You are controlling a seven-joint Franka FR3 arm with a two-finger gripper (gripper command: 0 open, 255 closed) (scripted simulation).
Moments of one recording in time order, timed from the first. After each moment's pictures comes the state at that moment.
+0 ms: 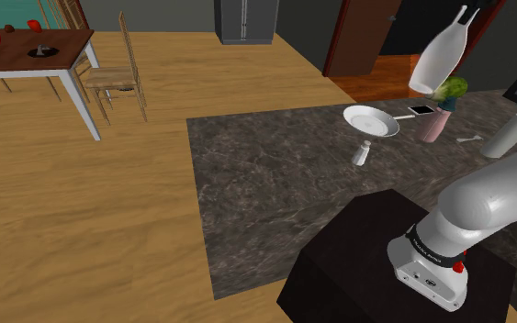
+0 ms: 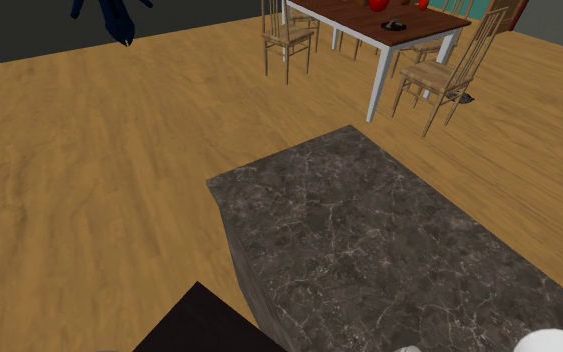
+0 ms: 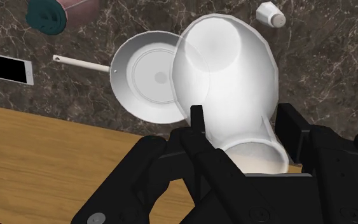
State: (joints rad) arm -0.36 -0.27 -0.46 -1.54 -0.06 1.40 -0.65
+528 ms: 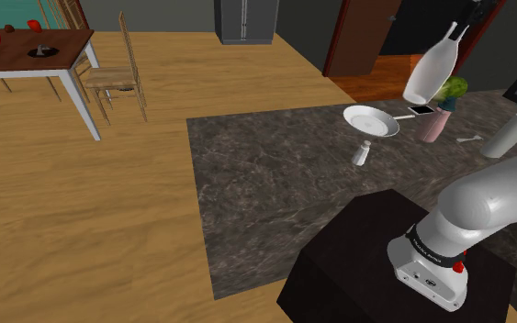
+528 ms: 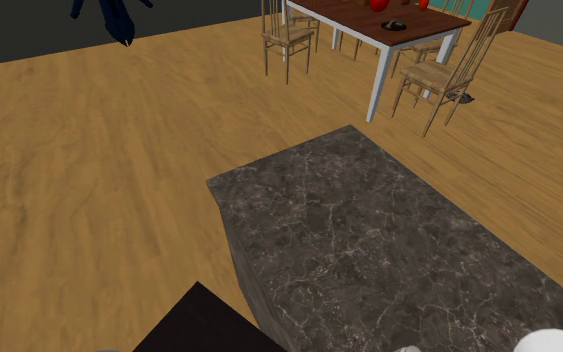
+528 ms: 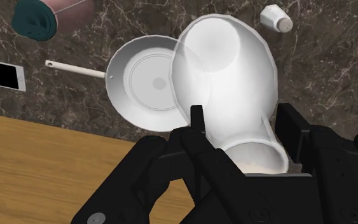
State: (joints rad) arm -0.37 -0.33 -0.45 -1.71 -0.08 1.52 -0.63
